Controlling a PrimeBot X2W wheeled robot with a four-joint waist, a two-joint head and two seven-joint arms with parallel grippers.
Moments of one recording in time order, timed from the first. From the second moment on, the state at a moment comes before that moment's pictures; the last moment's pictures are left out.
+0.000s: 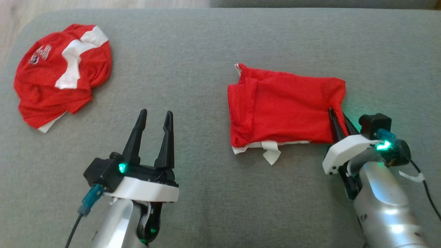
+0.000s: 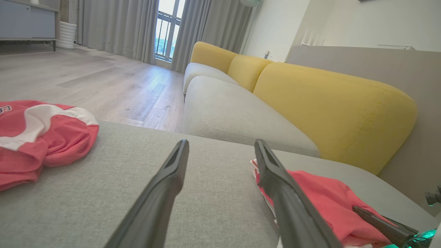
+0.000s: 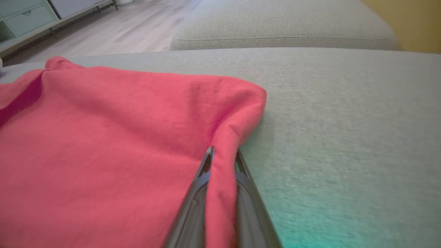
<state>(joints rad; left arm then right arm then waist) -0.22 0.05 -0.29 0.23 -0.40 -0.13 -0.26 -0.53 -0.06 0.01 0.92 0.03 0.13 -0.22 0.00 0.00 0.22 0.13</state>
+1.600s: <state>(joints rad) -0.37 0.06 -0.38 0.15 -0.40 -0.13 -0.26 -0.77 -0.57 -0.02 0.86 -0.04 0.13 -0.22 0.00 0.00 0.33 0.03</state>
